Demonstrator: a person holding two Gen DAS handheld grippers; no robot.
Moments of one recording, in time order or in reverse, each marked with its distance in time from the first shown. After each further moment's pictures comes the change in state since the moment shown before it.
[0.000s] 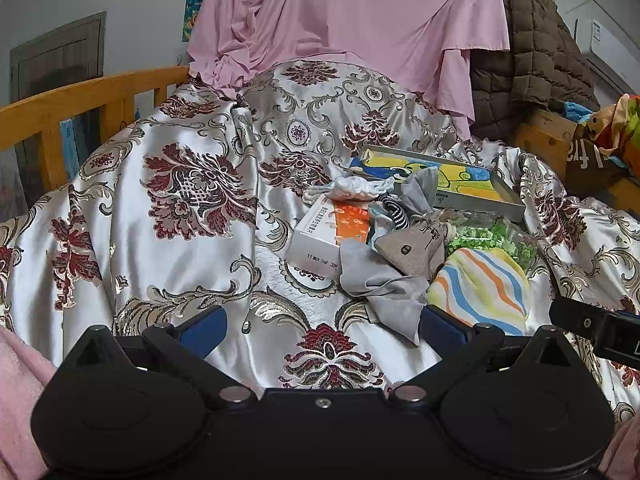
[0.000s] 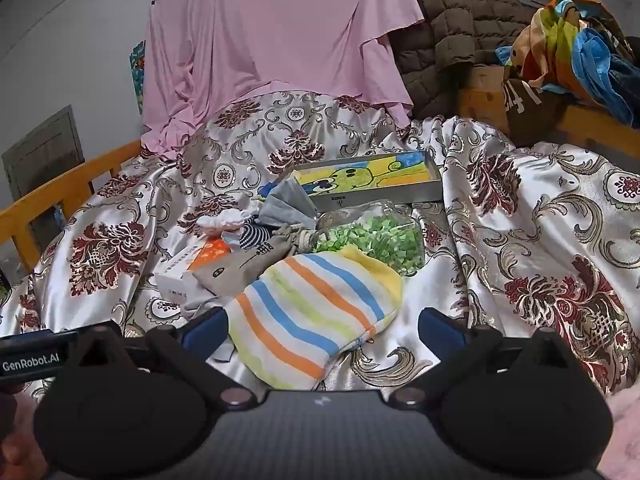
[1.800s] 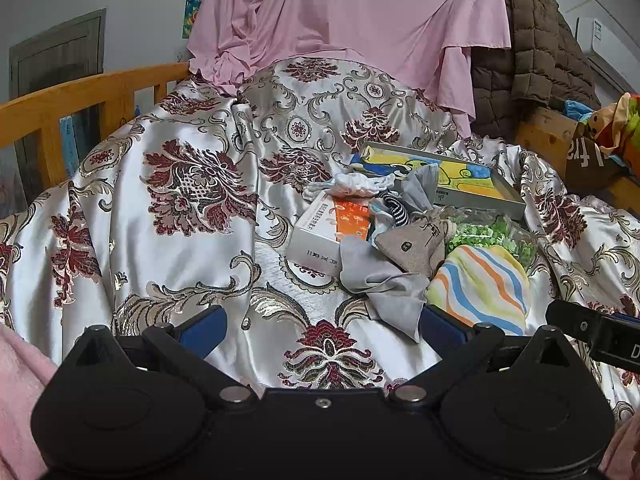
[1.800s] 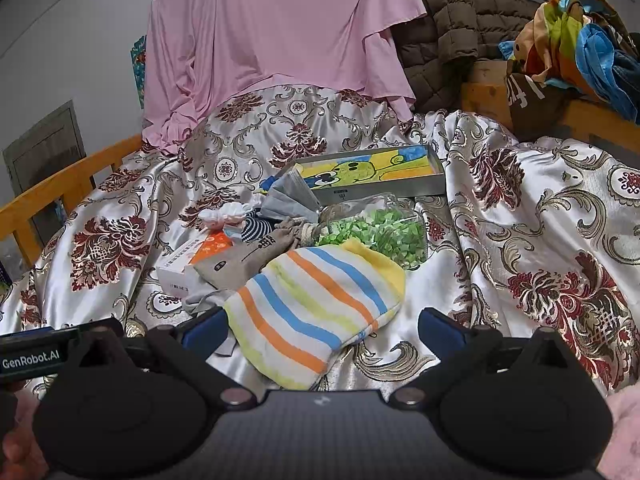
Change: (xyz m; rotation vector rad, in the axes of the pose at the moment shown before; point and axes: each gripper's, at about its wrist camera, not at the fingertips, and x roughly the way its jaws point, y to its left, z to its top) left arm 0.001 0.000 -0.003 0.002 0.000 -0.001; right arm 0.002 0.001 -0.003 -0.001 0.012 0.001
